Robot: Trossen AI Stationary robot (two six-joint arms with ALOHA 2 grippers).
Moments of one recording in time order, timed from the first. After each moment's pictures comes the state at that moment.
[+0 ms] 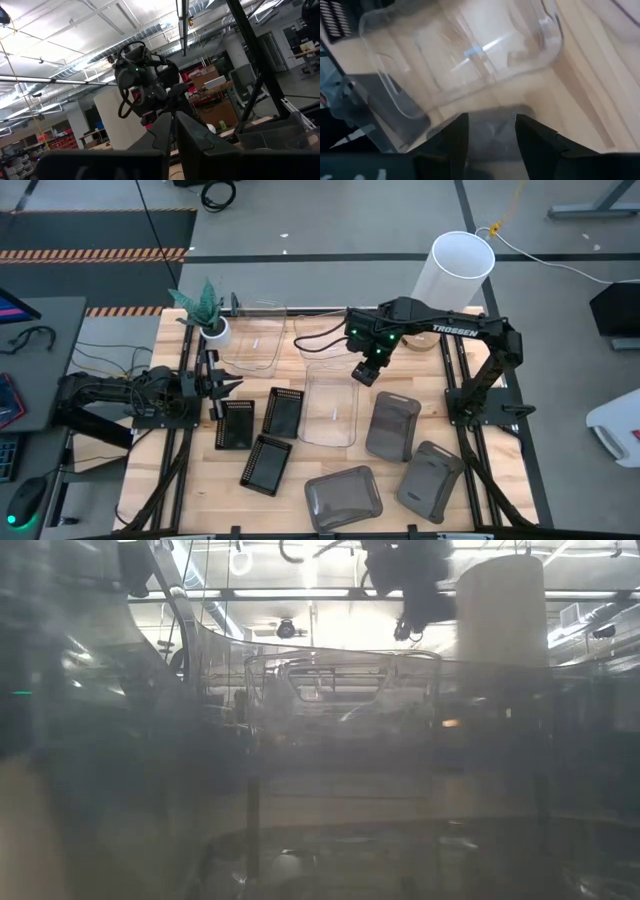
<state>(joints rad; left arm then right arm) -0.02 0.29 0.01 0.70 -0.06 0.43 -0.21 1.67 1.67 -1.33 -0.29 0.40</state>
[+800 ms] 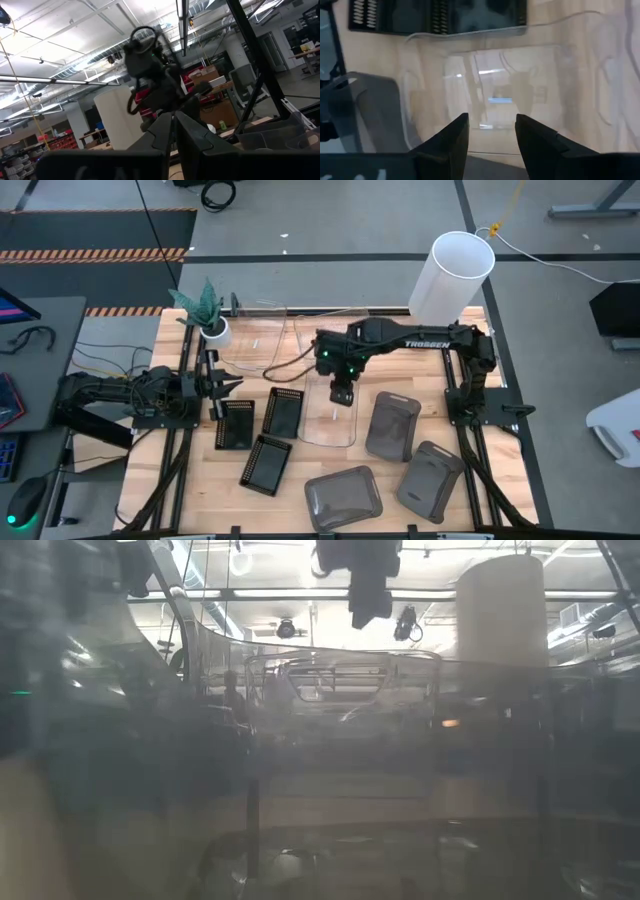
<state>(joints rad) -0.02 0.29 0.01 0.71 -0.06 0.43 -0.06 1.88 1.88 -1.22 -0.21 0.19</state>
